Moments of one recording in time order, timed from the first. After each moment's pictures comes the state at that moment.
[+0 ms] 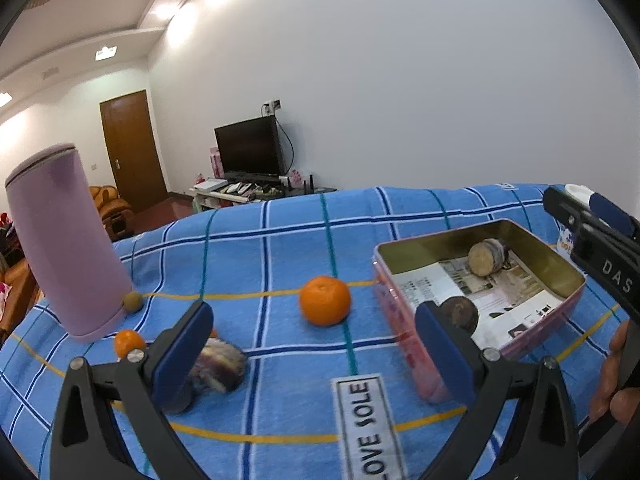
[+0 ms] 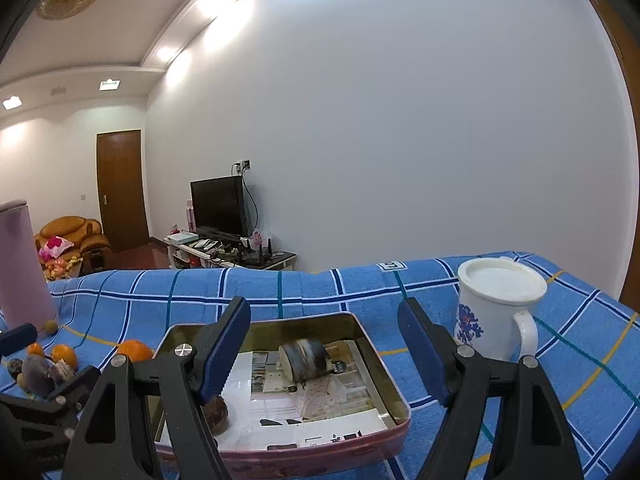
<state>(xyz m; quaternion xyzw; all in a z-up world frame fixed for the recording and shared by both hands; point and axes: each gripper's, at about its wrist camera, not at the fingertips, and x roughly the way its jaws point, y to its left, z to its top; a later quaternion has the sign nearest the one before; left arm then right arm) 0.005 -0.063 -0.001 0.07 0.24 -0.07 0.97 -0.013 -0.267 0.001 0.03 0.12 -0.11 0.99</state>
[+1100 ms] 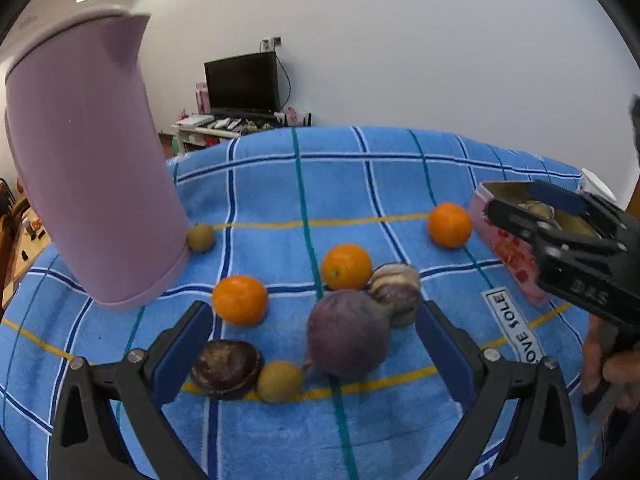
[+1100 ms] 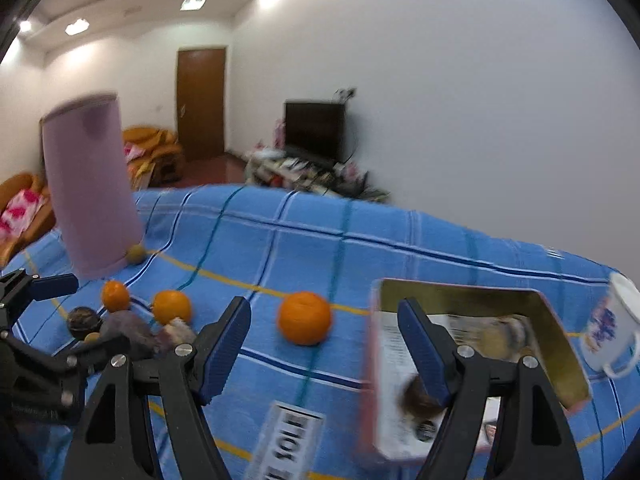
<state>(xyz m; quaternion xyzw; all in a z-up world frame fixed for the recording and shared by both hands) 0.042 0.086 -0.022 0.04 0.36 -0.12 0.92 0.057 -0.105 -0.011 -0.05 0.27 0.05 0.96</state>
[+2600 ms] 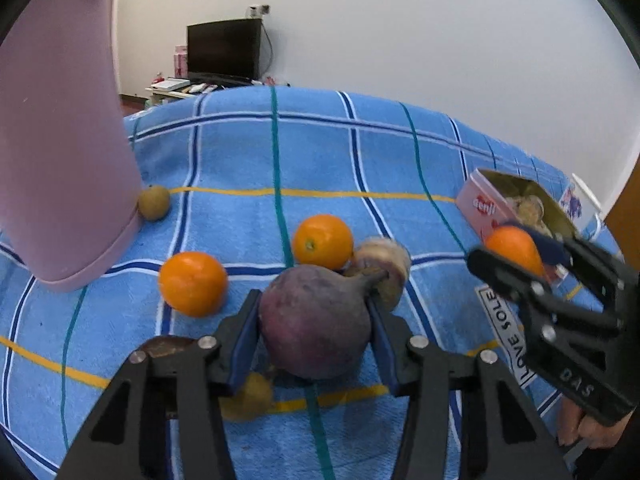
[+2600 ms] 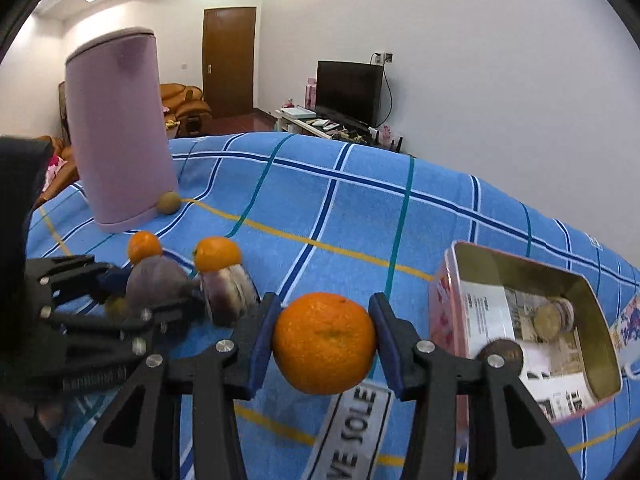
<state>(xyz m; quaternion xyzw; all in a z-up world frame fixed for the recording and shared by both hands) 0.060 0.091 -0.041 -0.02 0.41 -0.17 0.90 0.044 -0.075 -0.030 -0.07 0.33 0.09 0.94</state>
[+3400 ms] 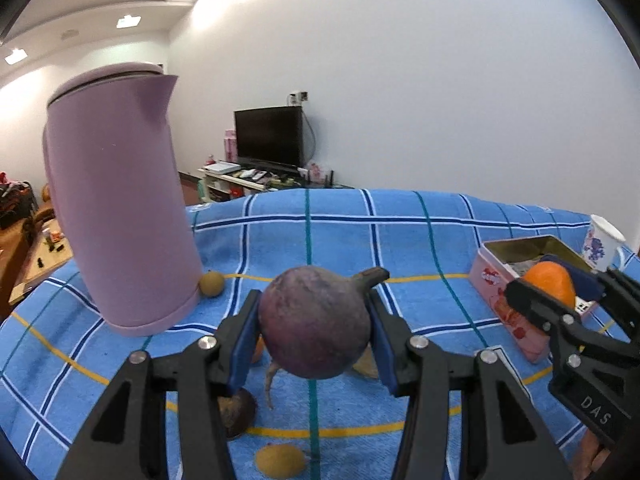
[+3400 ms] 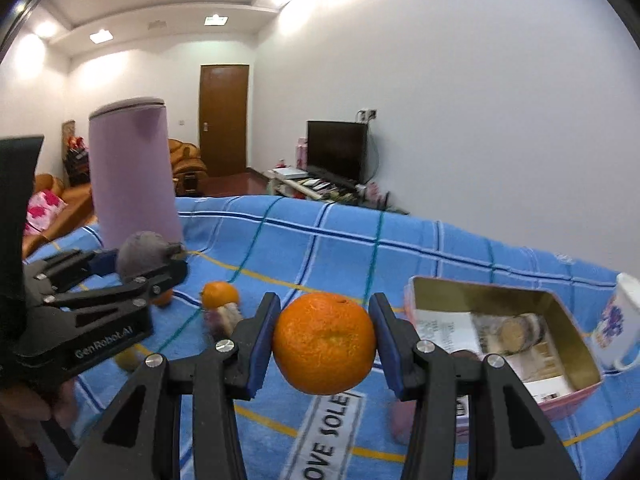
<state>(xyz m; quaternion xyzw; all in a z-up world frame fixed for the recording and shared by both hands) 0.021 0.076 -0.003 0.01 0.25 -0.07 0.97 0.007 -0.090 -0.009 -0.05 0.22 0.07 0.97</state>
